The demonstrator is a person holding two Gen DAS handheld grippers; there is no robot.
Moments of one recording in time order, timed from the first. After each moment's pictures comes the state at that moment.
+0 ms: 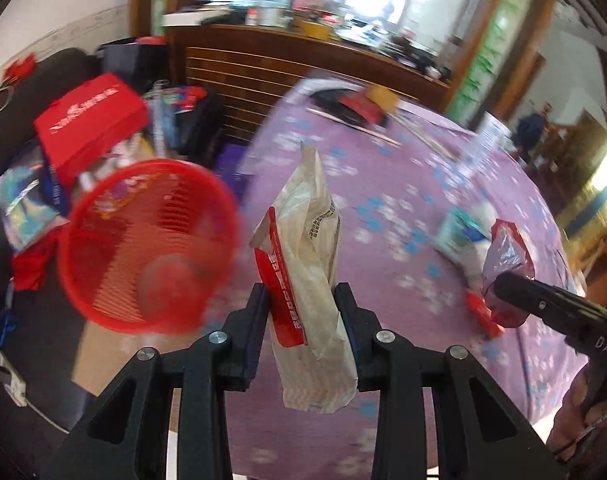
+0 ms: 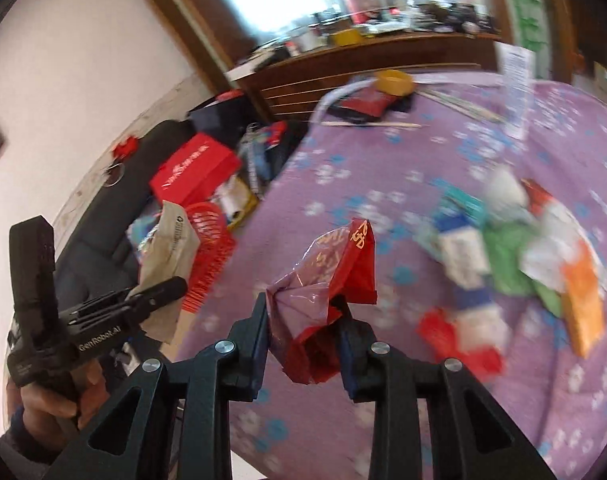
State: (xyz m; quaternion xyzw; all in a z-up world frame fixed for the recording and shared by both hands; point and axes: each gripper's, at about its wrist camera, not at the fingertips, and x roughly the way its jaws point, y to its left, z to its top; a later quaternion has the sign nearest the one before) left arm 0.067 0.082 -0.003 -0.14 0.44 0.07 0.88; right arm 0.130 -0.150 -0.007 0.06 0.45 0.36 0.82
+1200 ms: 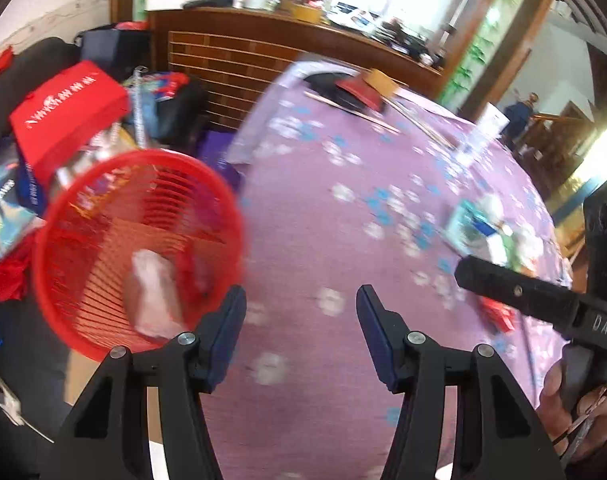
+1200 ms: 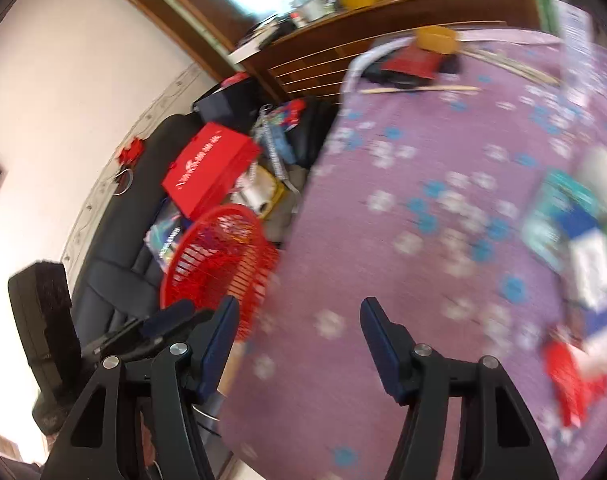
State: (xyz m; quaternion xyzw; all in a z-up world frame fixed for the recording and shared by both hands) left arm 0.095 0.083 -0.031 -0.15 0.47 0.01 0.87; right arm 0.155 -0.121 -0.040 0.12 0.50 0.34 0.79
